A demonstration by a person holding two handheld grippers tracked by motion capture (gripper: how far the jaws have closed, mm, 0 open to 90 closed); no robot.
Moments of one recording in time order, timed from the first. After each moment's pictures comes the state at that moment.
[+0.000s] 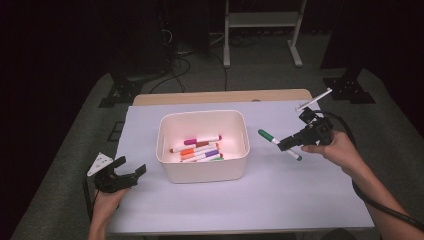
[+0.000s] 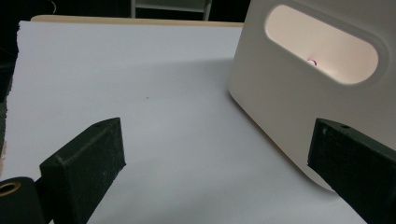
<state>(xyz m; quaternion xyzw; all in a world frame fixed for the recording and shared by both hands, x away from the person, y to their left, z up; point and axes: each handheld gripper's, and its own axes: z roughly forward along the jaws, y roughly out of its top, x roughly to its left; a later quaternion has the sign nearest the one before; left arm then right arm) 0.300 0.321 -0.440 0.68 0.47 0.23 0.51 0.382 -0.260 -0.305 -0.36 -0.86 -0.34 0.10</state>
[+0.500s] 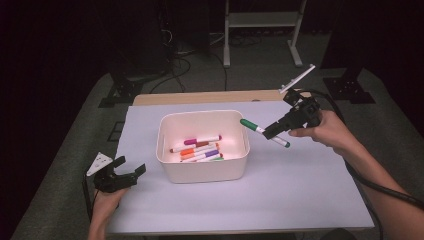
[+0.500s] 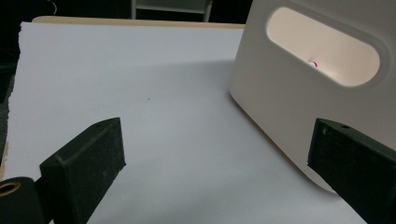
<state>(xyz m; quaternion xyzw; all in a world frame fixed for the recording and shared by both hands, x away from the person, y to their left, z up) 0.300 0.322 -0.440 0.68 0.48 0.23 0.51 0.390 -0.210 -0.246 -0.29 -0.89 -0.34 0.12</state>
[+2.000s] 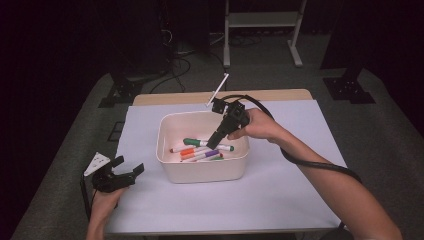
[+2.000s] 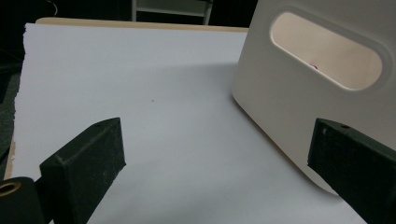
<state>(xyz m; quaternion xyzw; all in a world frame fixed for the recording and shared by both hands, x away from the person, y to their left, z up) 0.301 0.326 -0.440 0.67 0.47 0.23 0.52 0.424 -0.054 -0.280 -0.14 -0.93 -0.26 0.19</state>
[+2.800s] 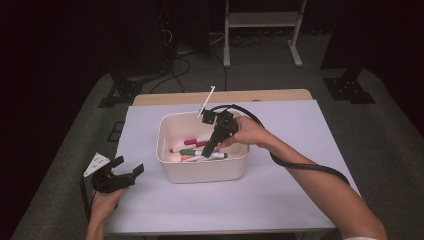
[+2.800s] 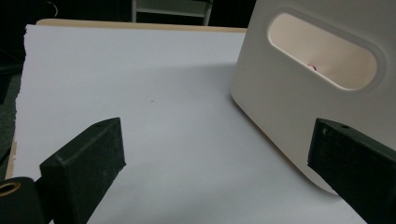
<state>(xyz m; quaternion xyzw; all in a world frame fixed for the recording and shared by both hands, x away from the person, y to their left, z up) 0.299 0.326 -0.439 0.67 0.47 0.23 0.52 0.430 -0.027 -0.316 -0.13 -0.95 -0.22 0.20</state>
